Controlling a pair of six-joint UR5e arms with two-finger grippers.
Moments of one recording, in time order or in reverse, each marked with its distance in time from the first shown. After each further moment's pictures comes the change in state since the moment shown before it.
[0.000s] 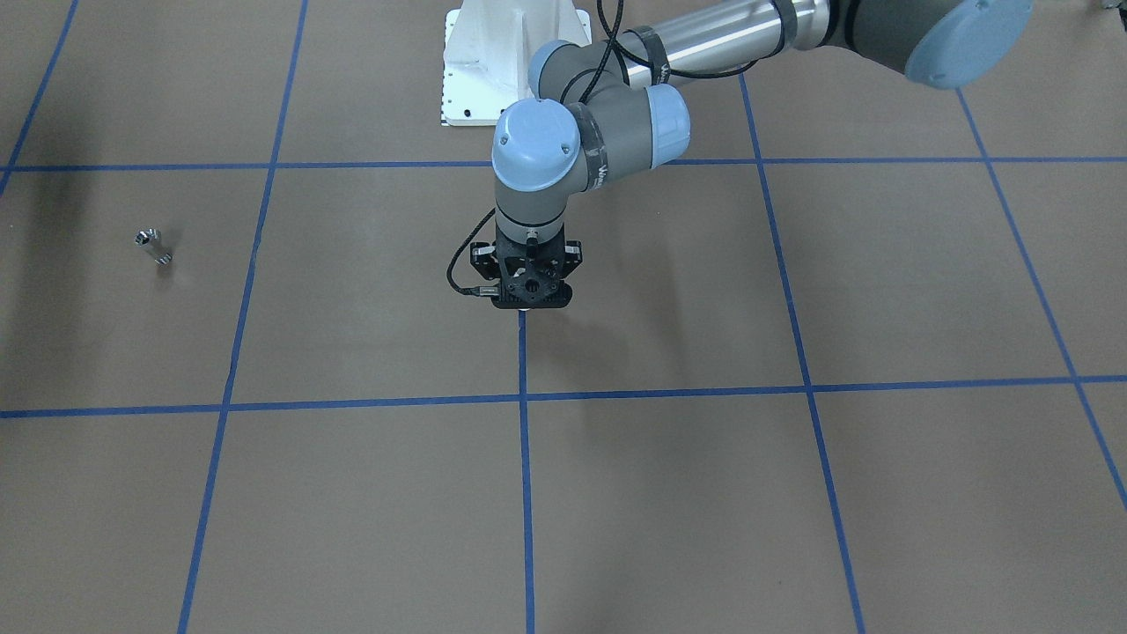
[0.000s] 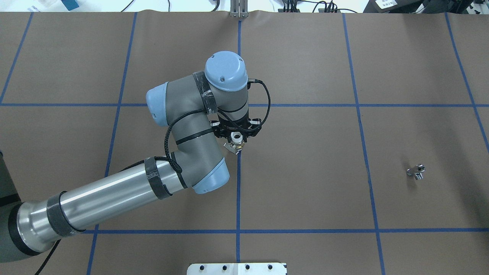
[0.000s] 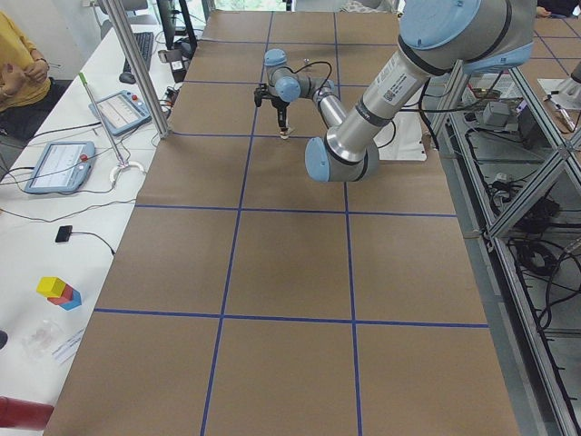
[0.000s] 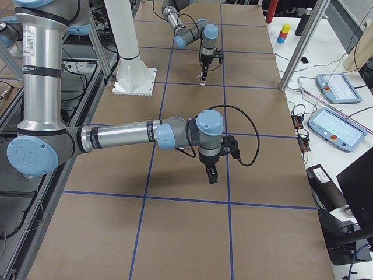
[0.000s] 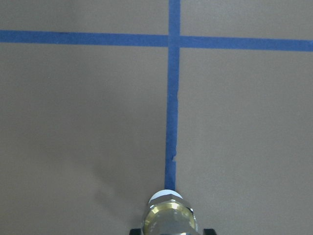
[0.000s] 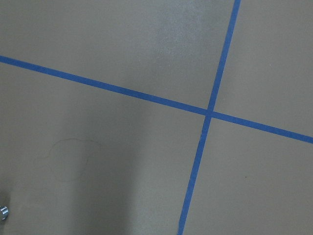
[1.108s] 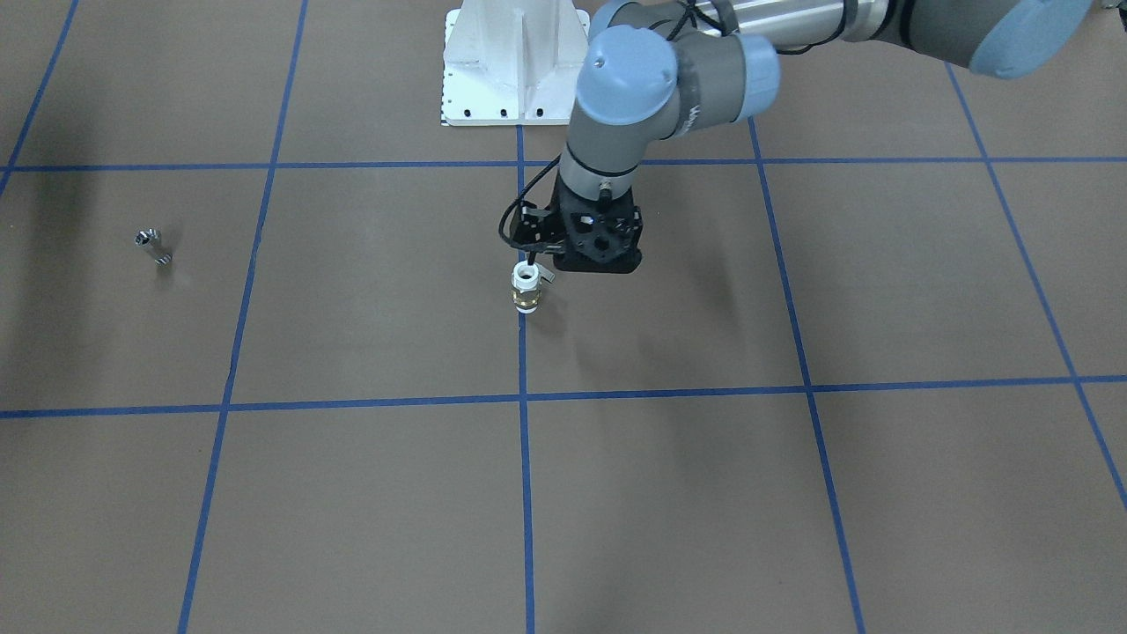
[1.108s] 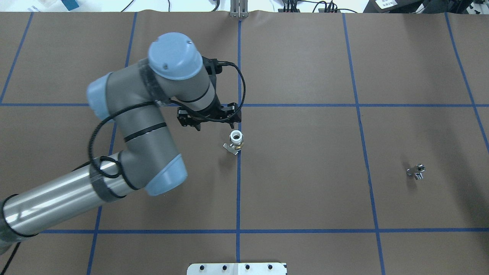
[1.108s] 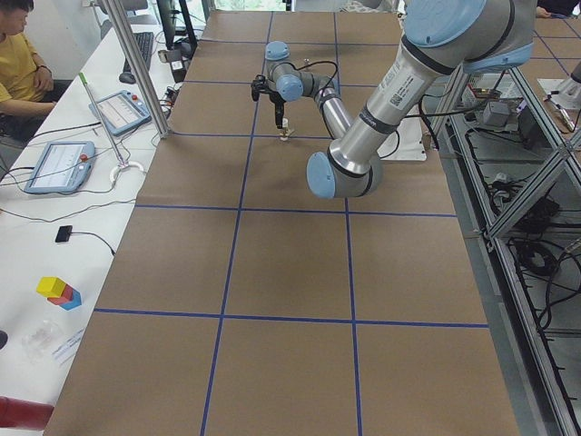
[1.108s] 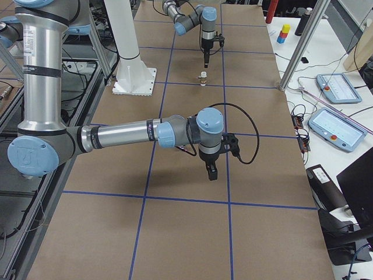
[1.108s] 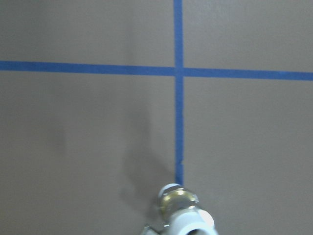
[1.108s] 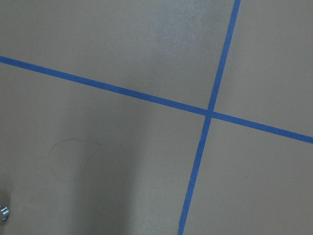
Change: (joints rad) left arm -0.079 0.230 -0.366 0.023 -0.004 0.023; right arm -0.018 0.004 0.023 0.004 0.047 0.073
